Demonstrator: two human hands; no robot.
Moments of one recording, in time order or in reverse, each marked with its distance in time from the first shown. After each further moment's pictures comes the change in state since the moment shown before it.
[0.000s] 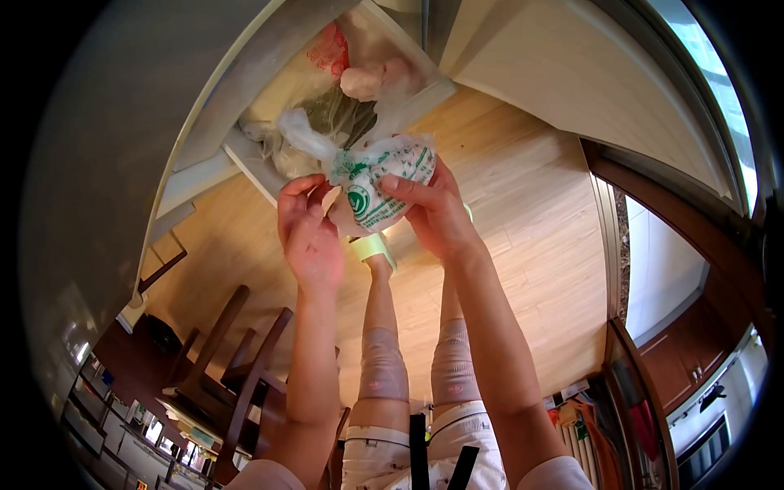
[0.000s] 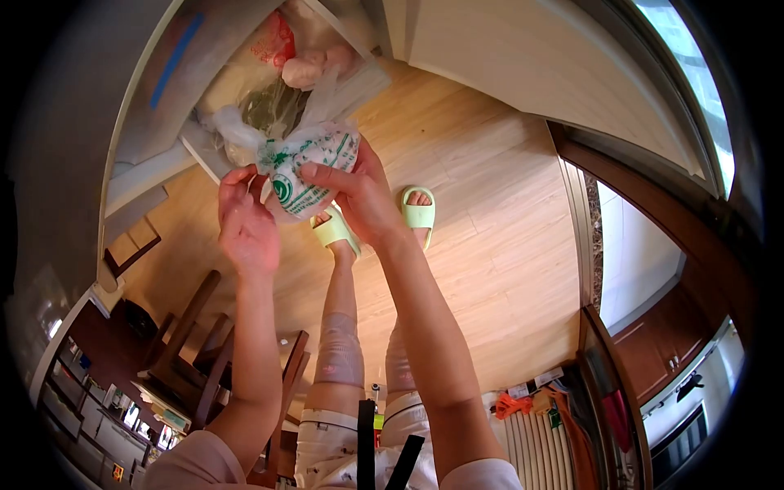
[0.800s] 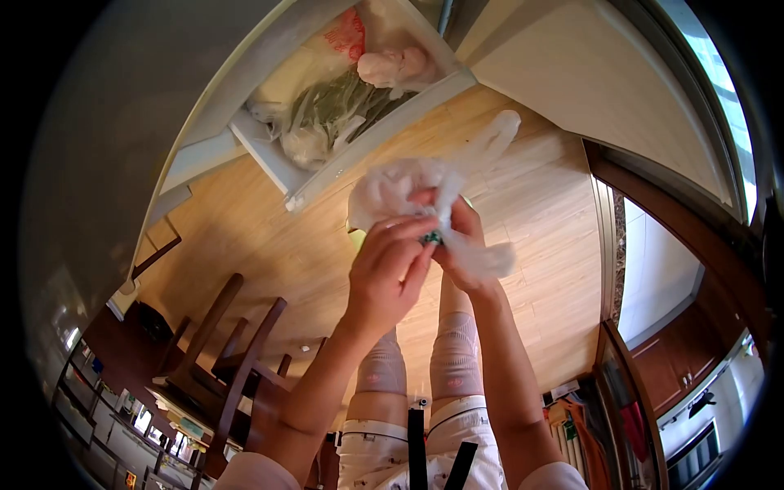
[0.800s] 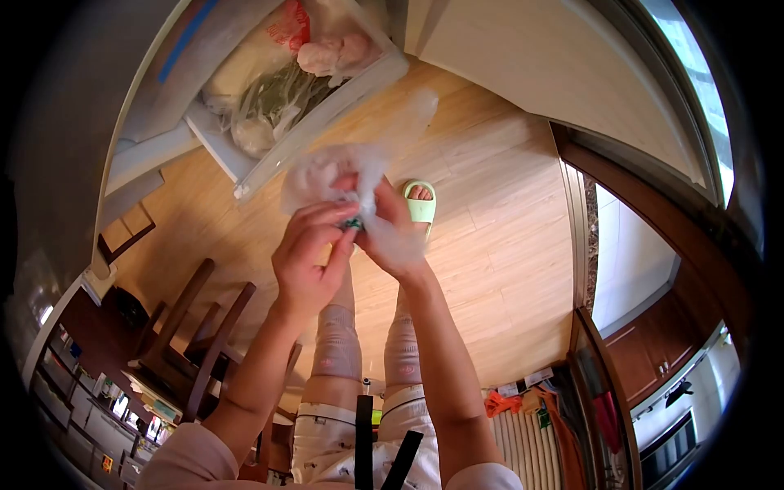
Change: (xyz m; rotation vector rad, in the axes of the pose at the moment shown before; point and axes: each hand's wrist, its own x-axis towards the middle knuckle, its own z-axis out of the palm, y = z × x) left_hand -0.062 -0.004 0.019 0.973 -0.522 0.543; right_hand -0.058 0.025 -0.024 -0.517 0.049 -0.090
